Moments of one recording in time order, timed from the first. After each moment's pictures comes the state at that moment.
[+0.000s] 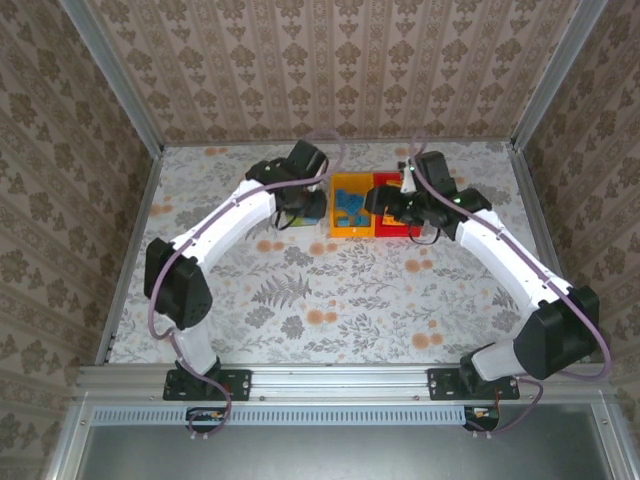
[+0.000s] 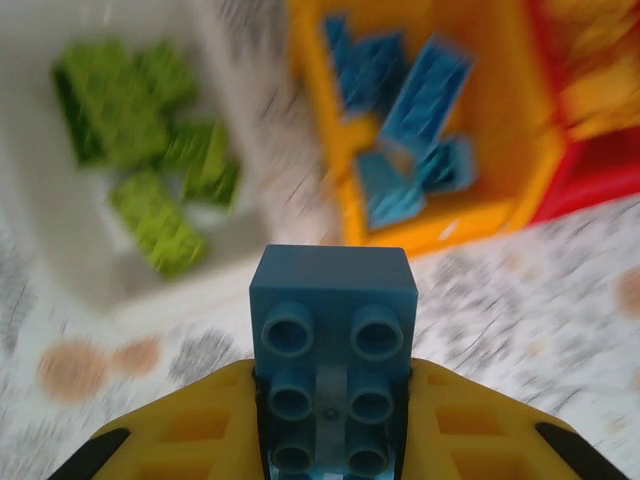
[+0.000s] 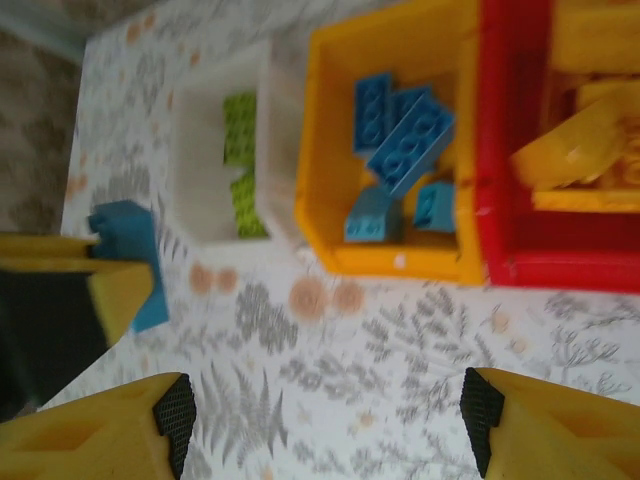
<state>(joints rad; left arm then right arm) -0.69 1.84 1.78 -0.96 -0.03 -0.38 0.34 1.42 1.27 -0.62 -0.22 0.61</state>
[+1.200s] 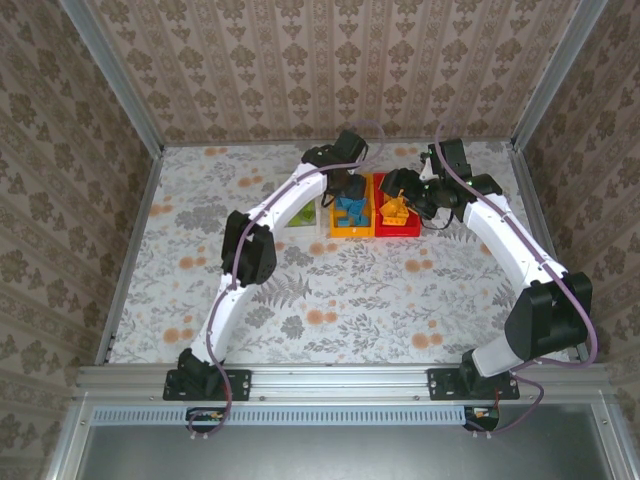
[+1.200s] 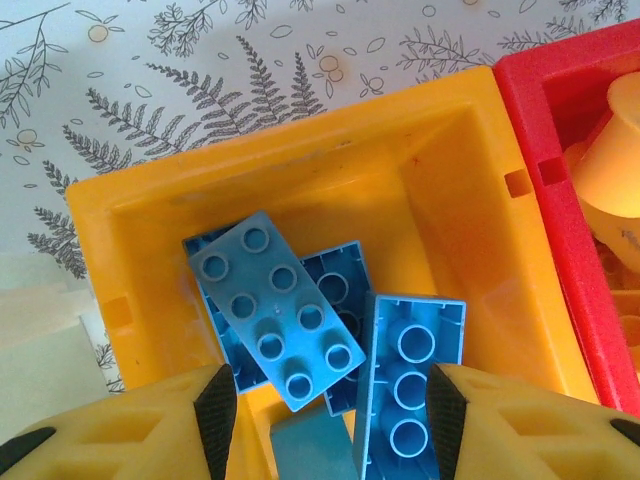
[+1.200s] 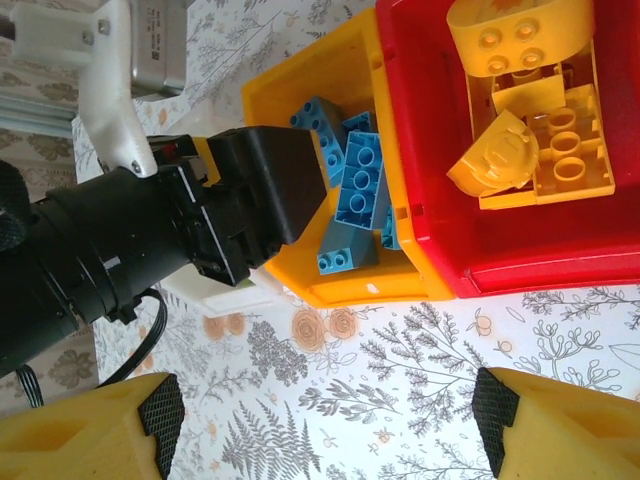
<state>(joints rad) -0.70 2.45 2.39 -0.97 -0.07 -0.33 0.21 1.51 1.34 -0.67 -0.32 0.71</state>
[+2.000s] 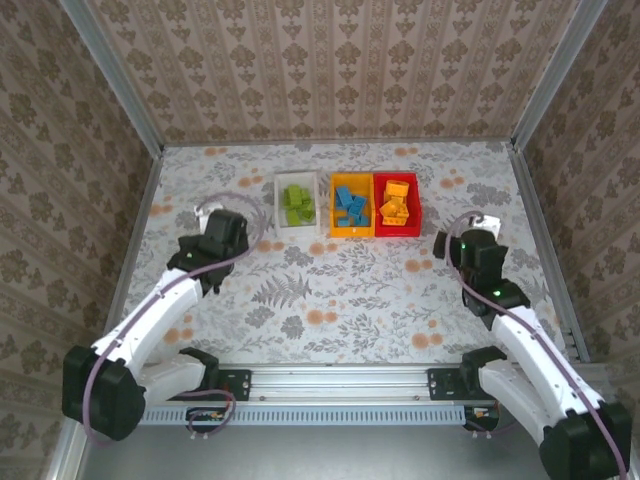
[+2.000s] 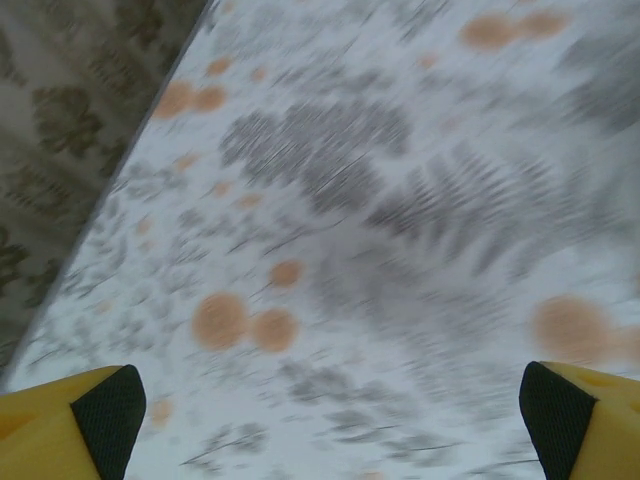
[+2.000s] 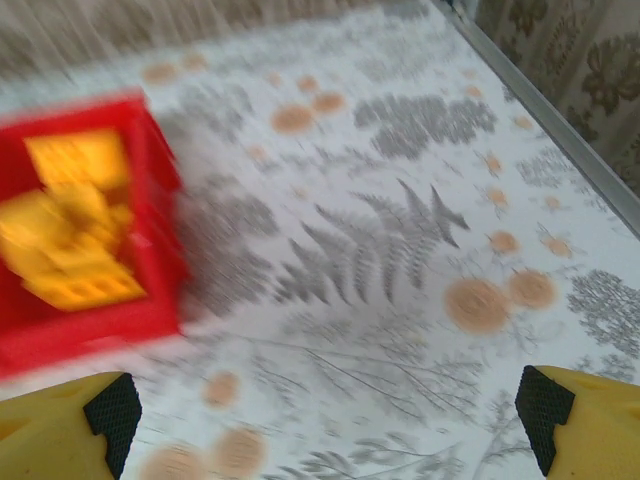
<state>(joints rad) -0.41 1.08 0.71 -0.50 -0.61 -0.33 0.18 0.82 0.48 -0.25 0.43 0.28</state>
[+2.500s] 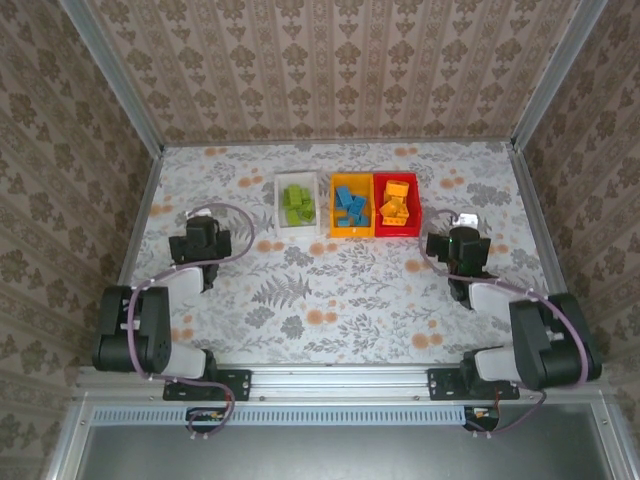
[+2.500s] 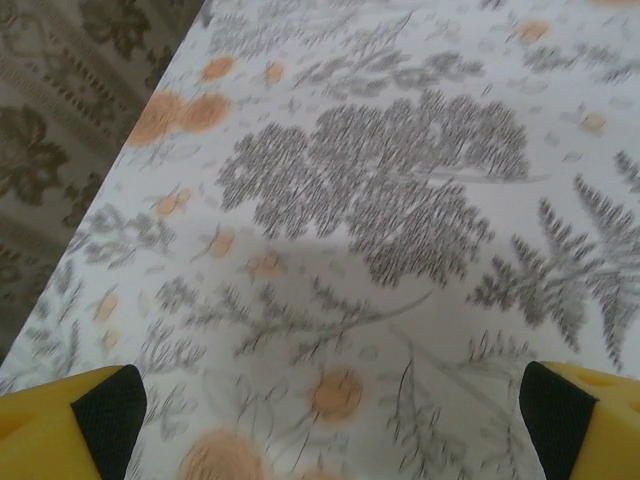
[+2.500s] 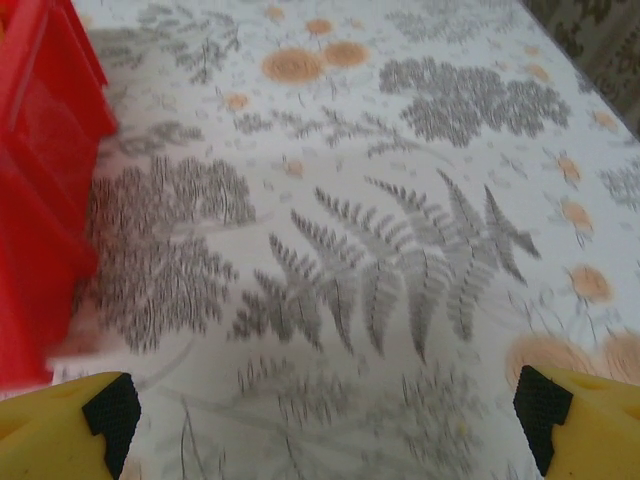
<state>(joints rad) -0.10 1.43 0.52 0.28 -0.37 0.01 0.08 1.37 0.40 0.45 0.34 0.10</state>
